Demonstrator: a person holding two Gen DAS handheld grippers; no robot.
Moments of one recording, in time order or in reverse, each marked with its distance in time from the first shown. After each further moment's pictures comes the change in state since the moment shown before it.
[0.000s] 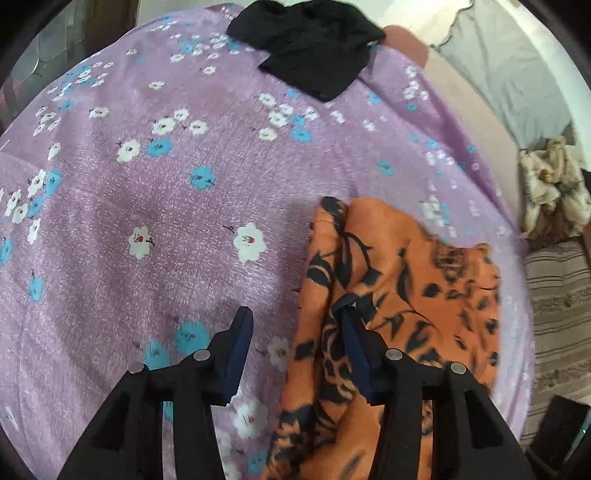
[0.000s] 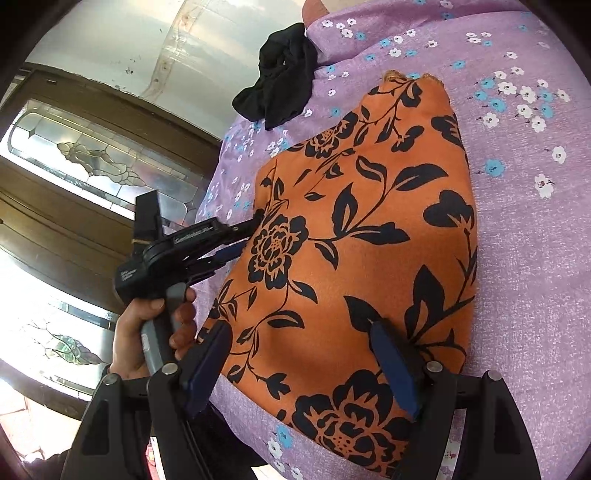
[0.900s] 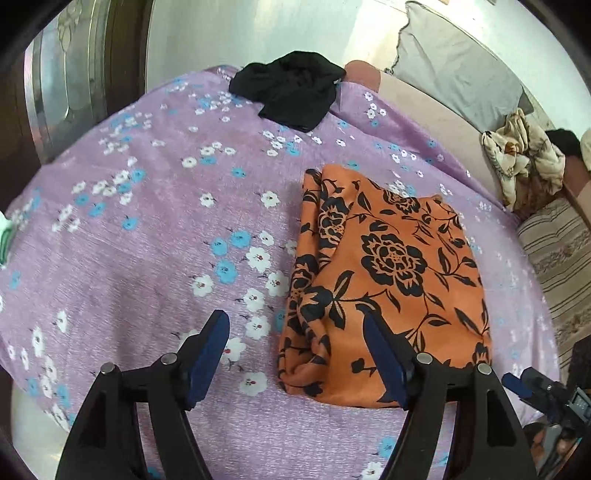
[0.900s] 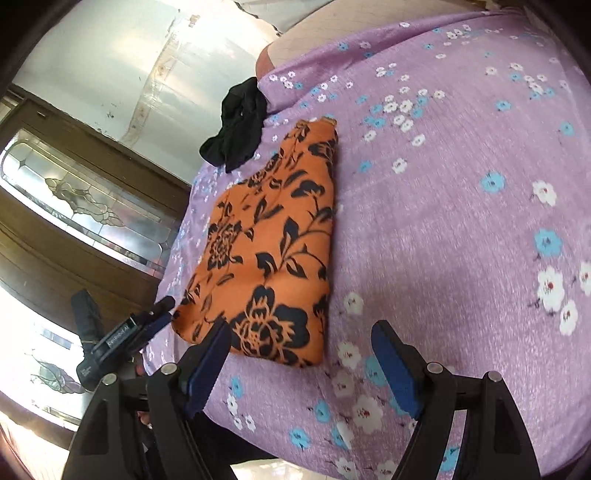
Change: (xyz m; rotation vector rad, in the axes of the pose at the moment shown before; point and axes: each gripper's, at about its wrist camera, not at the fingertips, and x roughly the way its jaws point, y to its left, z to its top) left arm -0.087 -0.007 -0.113 0.149 -0.212 0.099; right arm -0.090 -0.038 -0.079 0.086 -0.197 -0.125
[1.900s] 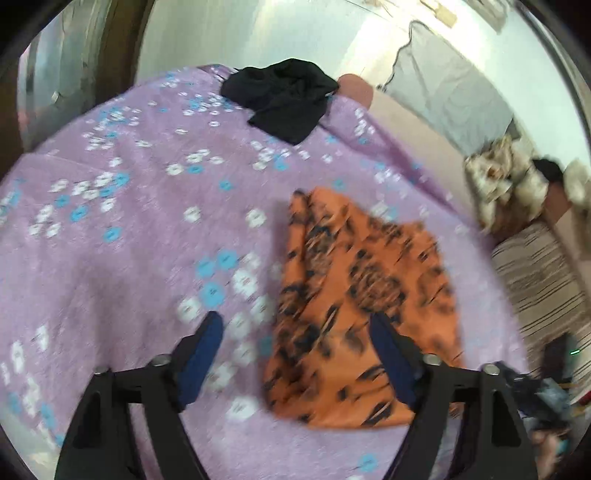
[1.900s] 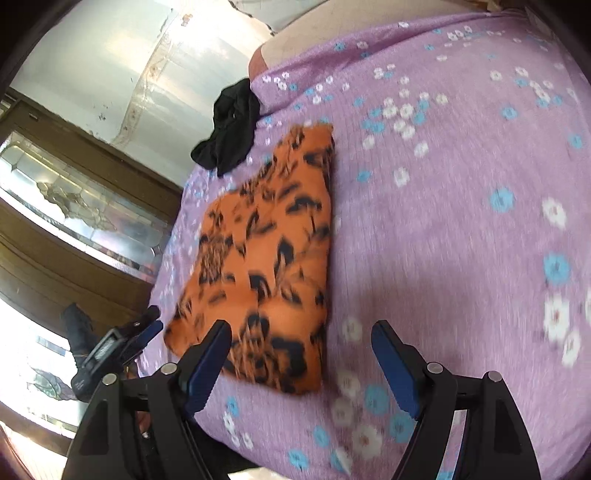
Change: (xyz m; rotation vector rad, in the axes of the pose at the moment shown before) left arm 0.006 0.021 0.030 -0.086 -0.007 -0.167; right arm 0.016 0.004 0.038 0.017 -0.010 -0.016
